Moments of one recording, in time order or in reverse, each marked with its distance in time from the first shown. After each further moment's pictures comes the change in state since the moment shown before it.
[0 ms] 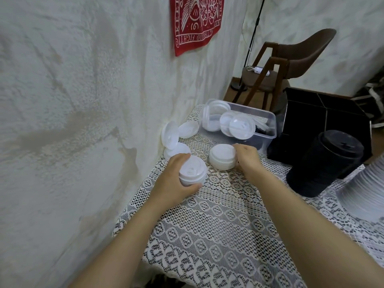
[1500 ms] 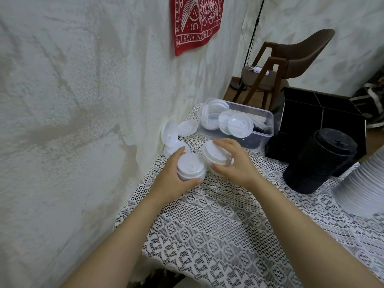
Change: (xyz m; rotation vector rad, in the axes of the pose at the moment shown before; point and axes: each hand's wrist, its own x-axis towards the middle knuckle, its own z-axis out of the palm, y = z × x) left_hand 0.001 0.001 -0.001 -0.104 -0.032 -0.114; right_hand -0.036 0.008 -0.008 -0.357 -0.268 -0.625
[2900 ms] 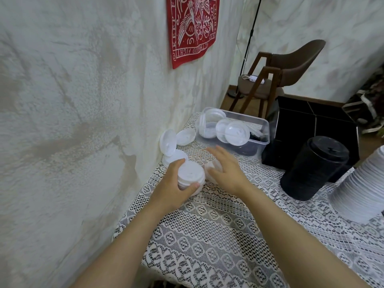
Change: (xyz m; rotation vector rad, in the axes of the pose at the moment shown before) left_hand 0.000 -0.001 0.002 0.072 0.004 0.037; right_hand 0.006 -0.004 0.014 -0.209 -0.068 0.095
